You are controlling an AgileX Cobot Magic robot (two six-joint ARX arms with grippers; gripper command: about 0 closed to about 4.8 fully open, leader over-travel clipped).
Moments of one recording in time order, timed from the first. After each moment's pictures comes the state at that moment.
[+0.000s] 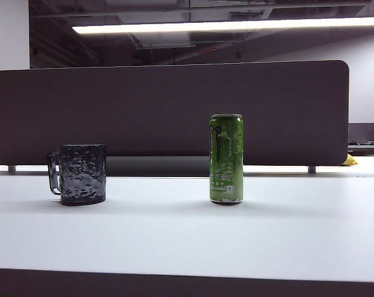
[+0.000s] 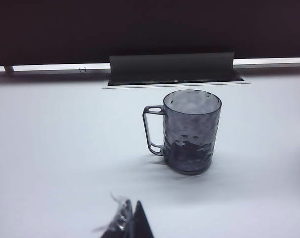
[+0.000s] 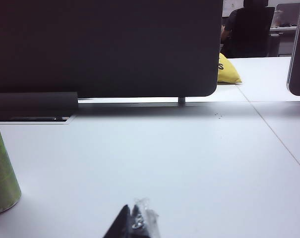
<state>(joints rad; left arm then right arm) -0.06 0.00 0.01 -0.03 0.08 0.05 -0.02 0.00 0.01 0.07 -0.05 0.05</state>
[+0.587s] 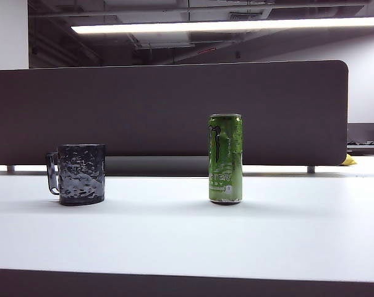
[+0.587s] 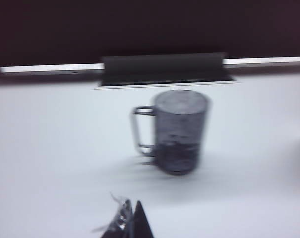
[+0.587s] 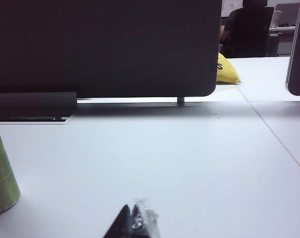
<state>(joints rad) -0.10 0.00 0.01 -0.03 0.07 0.05 -0.02 0.00 0.01 0.07 -0.05 0.05</state>
